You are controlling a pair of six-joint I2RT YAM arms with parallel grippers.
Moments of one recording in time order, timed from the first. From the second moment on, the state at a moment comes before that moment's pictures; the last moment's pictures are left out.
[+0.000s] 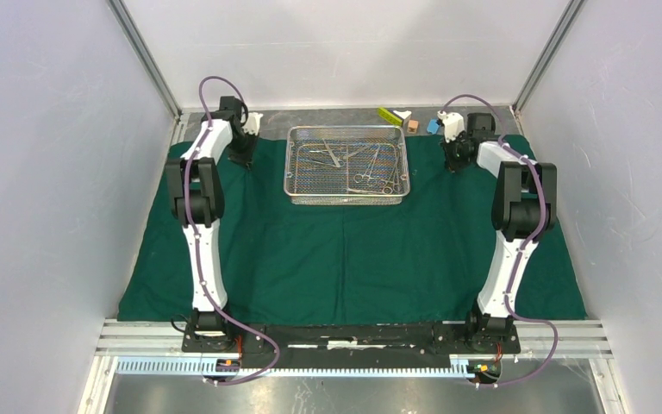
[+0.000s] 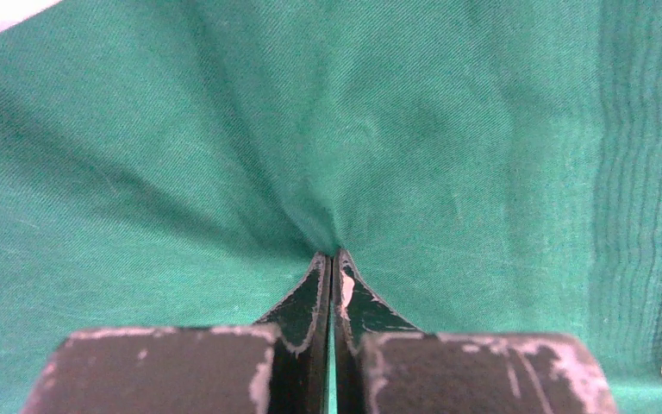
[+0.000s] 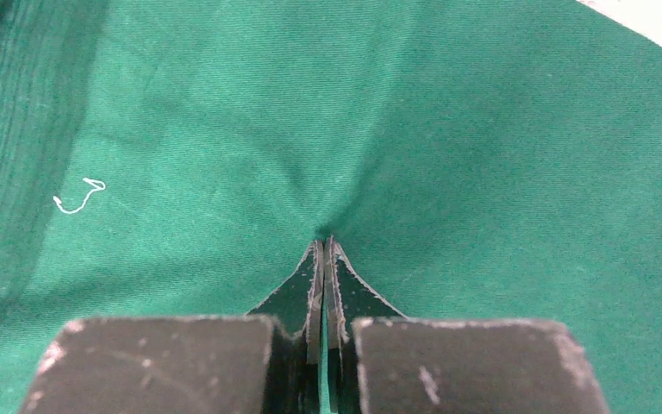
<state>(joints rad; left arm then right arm) 0.01 2.36 2.00 -0.84 0.12 0.29 -0.07 2.11 1.46 -0.28 -0.25 -0.44</state>
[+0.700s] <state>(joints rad) 0.01 2.48 2.21 -0.95 0.12 0.28 -0.06 2.19 1.59 -0.31 -0.22 -0.42</state>
